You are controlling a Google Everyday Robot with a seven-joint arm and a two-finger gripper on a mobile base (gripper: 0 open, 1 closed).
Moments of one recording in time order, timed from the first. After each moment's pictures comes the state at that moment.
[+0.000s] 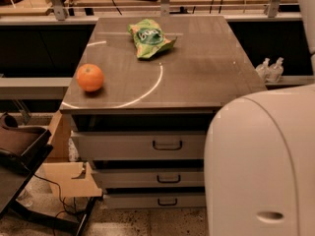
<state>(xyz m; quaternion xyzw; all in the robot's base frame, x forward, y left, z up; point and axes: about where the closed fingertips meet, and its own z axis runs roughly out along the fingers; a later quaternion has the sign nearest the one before) 0.714 -0.160 1.073 -0.70 0.64 -0.18 0.25</state>
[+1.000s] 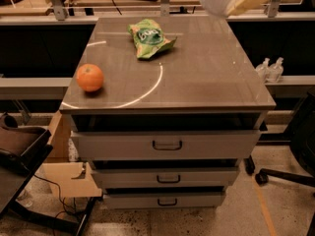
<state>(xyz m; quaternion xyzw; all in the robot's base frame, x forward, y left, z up) 0.591 -0.161 1.068 -0.73 0.61 -0.11 0.29</state>
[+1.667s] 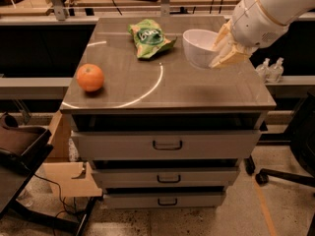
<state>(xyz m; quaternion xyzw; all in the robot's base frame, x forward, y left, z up) 0.557 -0.142 0.966 -0.75 0.60 -0.01 0.27</state>
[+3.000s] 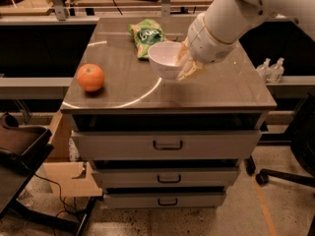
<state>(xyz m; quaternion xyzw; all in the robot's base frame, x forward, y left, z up) 0.569 -0.069 0.924 -0.81 0.53 -0.03 0.26</state>
